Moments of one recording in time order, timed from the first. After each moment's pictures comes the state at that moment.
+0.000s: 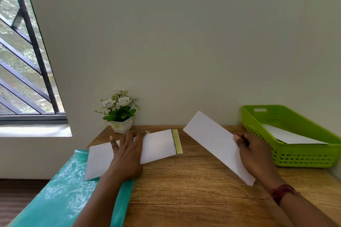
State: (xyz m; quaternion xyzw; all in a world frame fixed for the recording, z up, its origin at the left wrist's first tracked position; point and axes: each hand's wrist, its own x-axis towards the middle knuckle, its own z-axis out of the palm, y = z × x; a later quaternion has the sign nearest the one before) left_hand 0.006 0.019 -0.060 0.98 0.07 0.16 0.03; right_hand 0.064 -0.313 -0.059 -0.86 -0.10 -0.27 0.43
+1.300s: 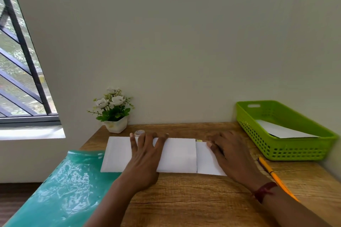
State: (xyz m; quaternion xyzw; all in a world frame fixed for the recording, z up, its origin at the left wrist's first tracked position) left_hand -0.002 -0.032 -0.065 0.98 -0.08 0.19 0.00; right_hand 0.062 -0.294 -0.074 -0.88 -0.26 -0.32 0.24
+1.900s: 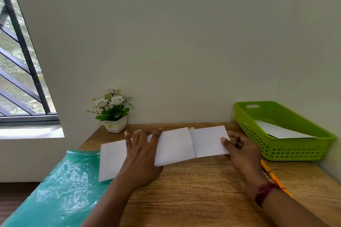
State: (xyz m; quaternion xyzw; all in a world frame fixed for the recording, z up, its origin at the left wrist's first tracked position) left_hand -0.001 -0.028 -0.064 0.97 -0.06 0.23 0.05; right_hand 0.063 -0.293 -0.081 -0.69 0.00 -0.18 0.70
